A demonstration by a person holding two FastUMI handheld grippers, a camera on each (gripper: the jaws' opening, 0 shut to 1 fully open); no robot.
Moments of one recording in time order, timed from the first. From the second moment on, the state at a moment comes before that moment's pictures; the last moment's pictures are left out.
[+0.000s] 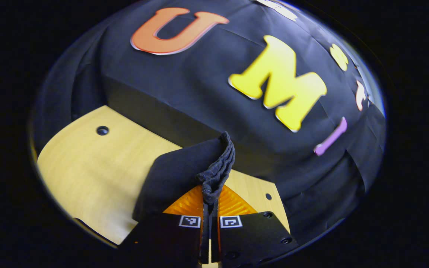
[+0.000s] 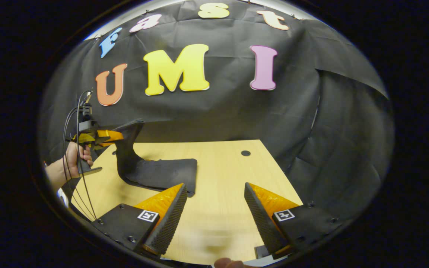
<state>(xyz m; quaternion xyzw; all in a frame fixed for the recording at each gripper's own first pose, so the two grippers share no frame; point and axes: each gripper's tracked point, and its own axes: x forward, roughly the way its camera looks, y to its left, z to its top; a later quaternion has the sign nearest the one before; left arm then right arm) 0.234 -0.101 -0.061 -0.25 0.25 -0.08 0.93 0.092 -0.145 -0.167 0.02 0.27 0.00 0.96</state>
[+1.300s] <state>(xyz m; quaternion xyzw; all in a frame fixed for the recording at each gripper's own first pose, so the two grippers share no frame) 0.168 -0.155 -0.049 -0.08 0.24 -0.09 0.96 0.126 -0.110 -0.114 0.01 0.20 0.02 0.98</state>
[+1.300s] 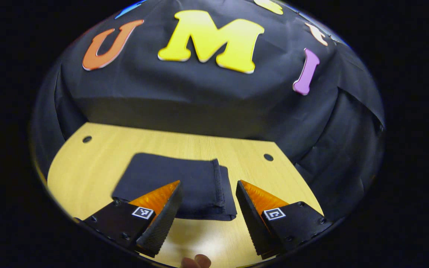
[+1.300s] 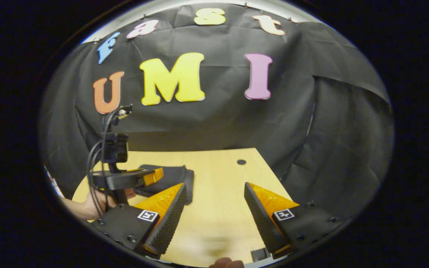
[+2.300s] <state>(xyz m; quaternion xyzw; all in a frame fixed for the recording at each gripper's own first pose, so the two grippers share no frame) 0.019 0.011 0.135 0.00 0.01 0.02 1.00 0.089 0.000 0.005 -0.02 -0.05 0.05 1.00</state>
